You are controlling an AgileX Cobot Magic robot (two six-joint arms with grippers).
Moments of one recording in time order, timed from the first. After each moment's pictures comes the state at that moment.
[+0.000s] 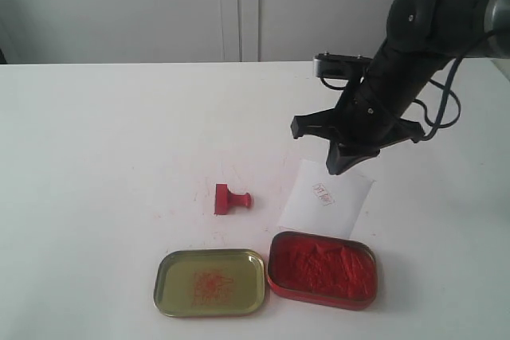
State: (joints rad) left arm -0.05 0.00 0.02 -0.05 0.39 0.16; right arm 0.32 1.86 -1.34 0.27 0.92 0.00
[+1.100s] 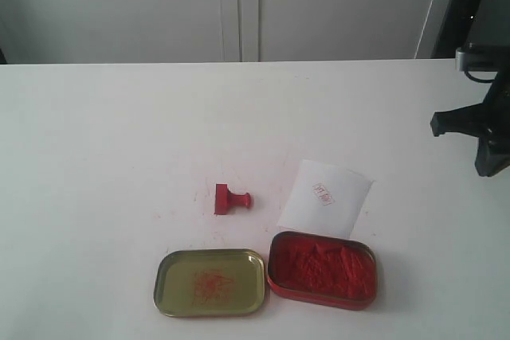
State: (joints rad) left arm -0.05 0.00 0.02 -0.05 0.39 0.16; right arm -0.01 1.67 -1.20 -0.01 1.01 0.05
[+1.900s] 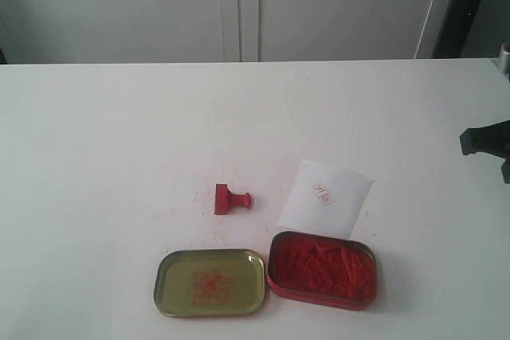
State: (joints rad) left arm -0.05 0.00 0.02 -0.05 0.39 0.16; right arm -0.02 1.32 -0.89 -0.01 0.80 0.05
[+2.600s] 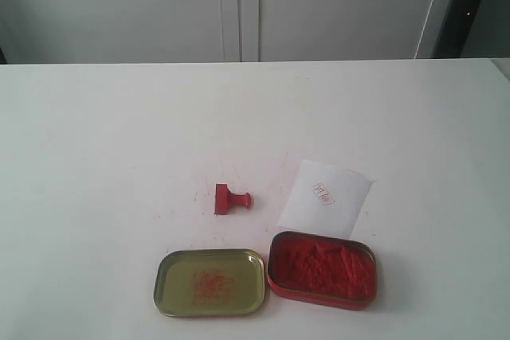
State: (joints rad) left arm -0.05 0.00 0.02 -0.05 0.39 0.16; right arm -0.02 0.88 -0.72 -0.01 0.63 0.05
